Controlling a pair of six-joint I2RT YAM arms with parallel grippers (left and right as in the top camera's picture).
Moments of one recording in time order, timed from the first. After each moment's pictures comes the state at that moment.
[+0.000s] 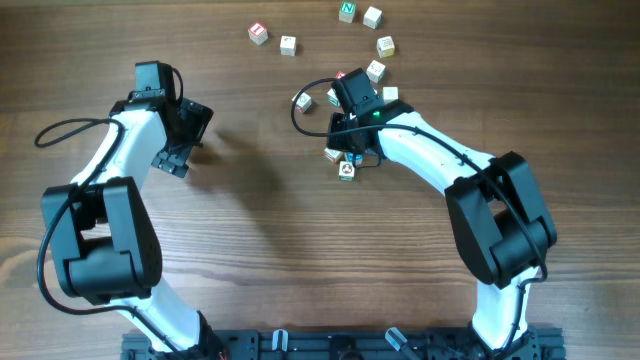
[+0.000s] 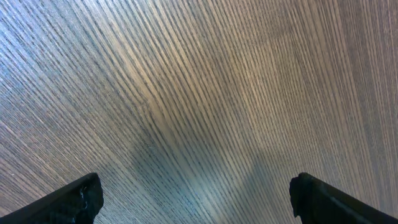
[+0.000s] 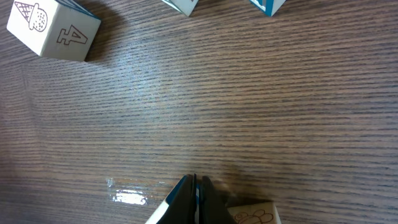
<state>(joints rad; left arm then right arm) 0.11 1.89 1.25 -0.65 0.01 -1.03 0.52 2.05 1.39 -0.48 -0.05 0.65</state>
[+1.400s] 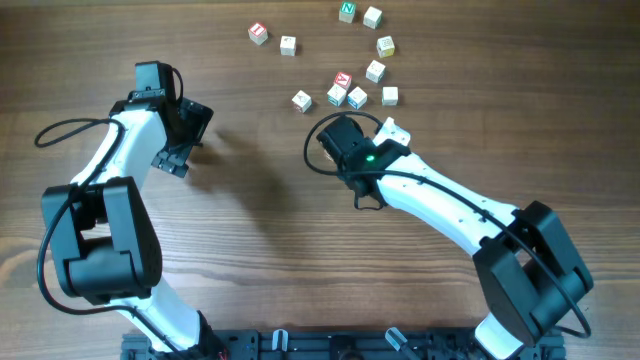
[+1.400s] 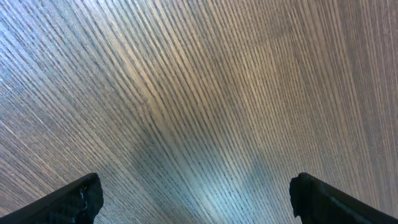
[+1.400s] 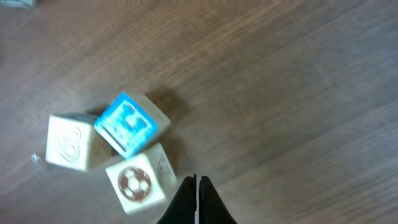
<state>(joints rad) 0.11 1.89 1.25 -0.65 0.01 -1.03 0.68 1.80 1.16 -0.64 0.32 1.20</state>
